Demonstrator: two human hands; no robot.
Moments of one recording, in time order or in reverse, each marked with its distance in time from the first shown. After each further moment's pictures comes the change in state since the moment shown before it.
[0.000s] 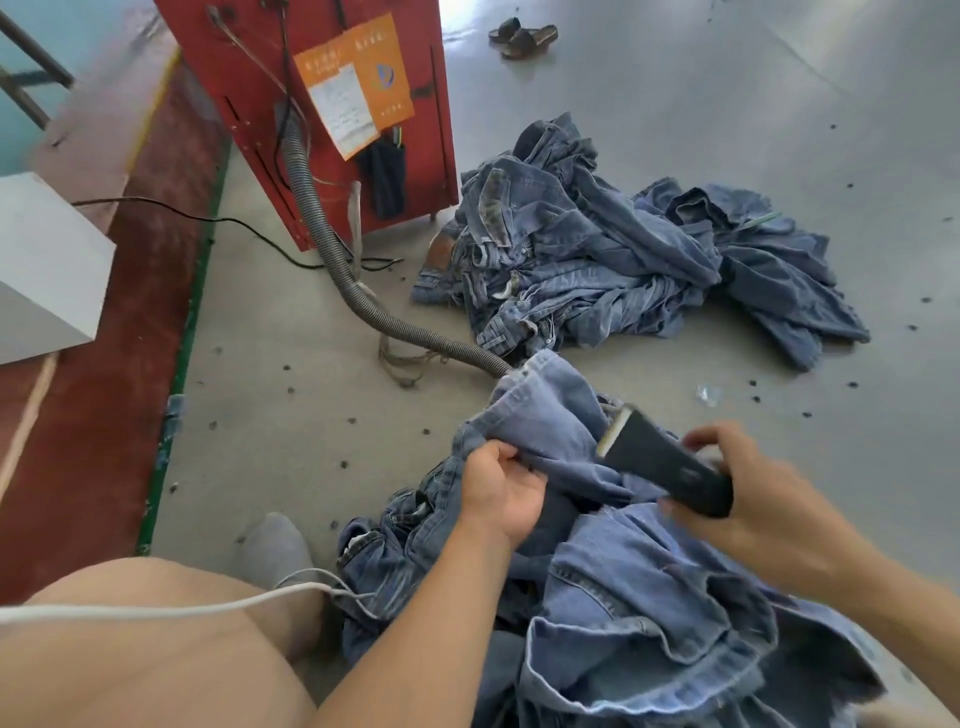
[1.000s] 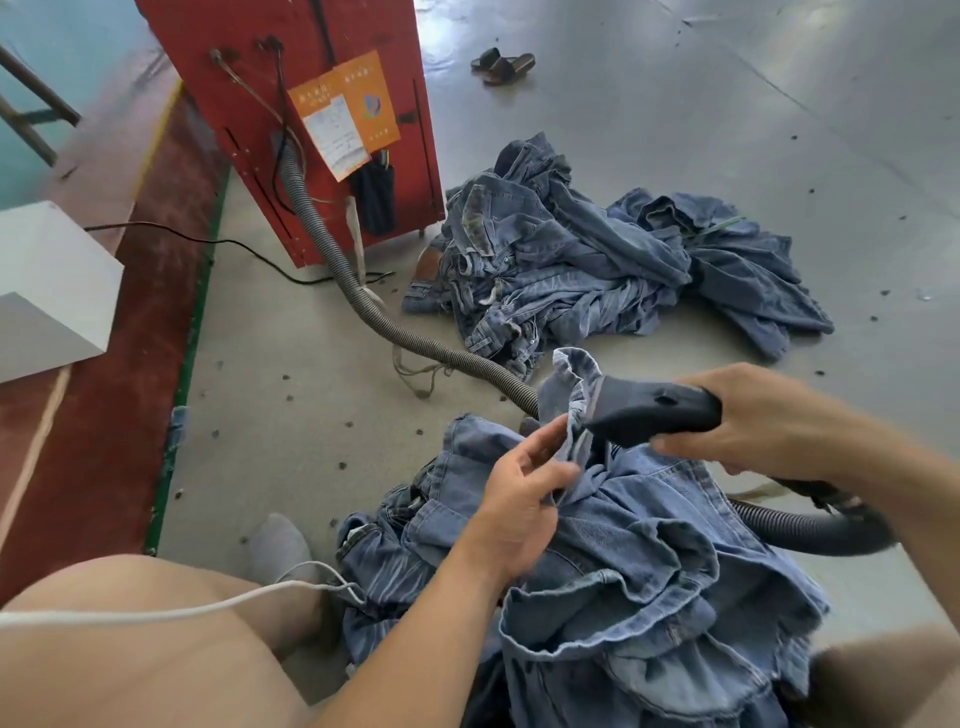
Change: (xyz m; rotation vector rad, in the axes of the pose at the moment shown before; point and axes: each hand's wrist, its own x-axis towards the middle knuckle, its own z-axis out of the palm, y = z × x) left_hand -0.087 -0.027 0.007 0.485 -0.407 0.046; right_hand 0.004 -0.026 -0.070 -0.050 -0.166 -0.065
